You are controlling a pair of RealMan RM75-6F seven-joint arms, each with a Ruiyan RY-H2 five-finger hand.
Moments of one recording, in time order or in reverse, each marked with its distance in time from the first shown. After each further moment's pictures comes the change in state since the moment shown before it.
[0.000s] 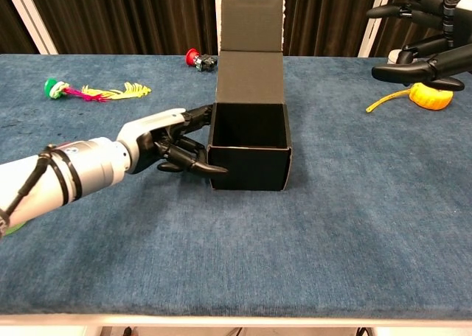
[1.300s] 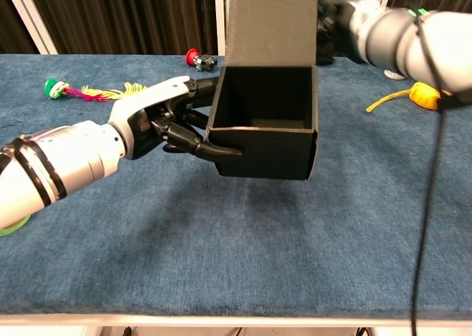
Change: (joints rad) left arm 0.051 0.058 0.000 -0.199 0.092 0.156 0.087; right arm 0.429 -0.283 0.330 0.217 0.744 -0.259 -0.326
